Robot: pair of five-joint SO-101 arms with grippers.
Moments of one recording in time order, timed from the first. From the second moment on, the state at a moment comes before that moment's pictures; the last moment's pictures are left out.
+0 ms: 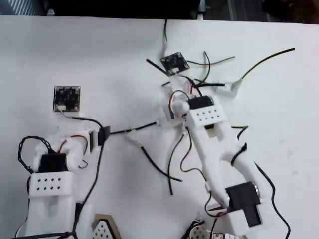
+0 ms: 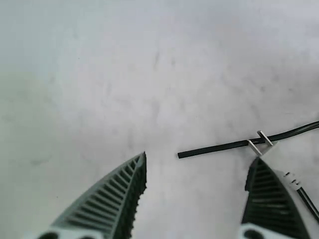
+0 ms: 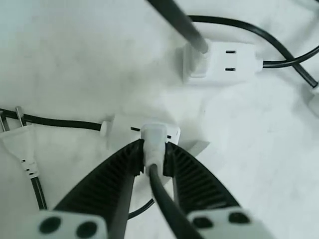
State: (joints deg) left arm -9.3 -56.8 67.9 50.8 -2.9; right arm -18.4 -5.5 26.5 50.5 11.3
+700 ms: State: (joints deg) left arm -9.3 -56.8 67.9 50.8 -3.0; right arm -16.1 -3.6 25.2 53.7 11.3
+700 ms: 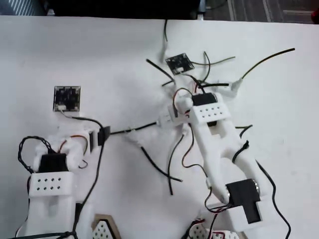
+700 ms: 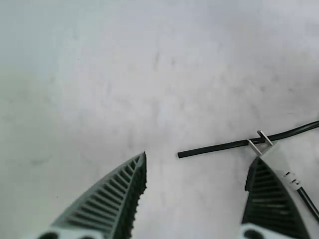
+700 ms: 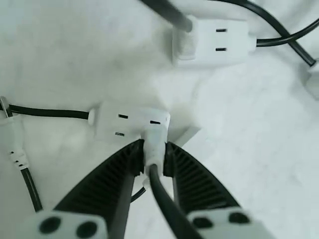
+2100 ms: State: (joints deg) left arm -9.6 -56.8 68.9 50.7 -3.0; right arm -14.4 0.1 23.1 56.4 11.0
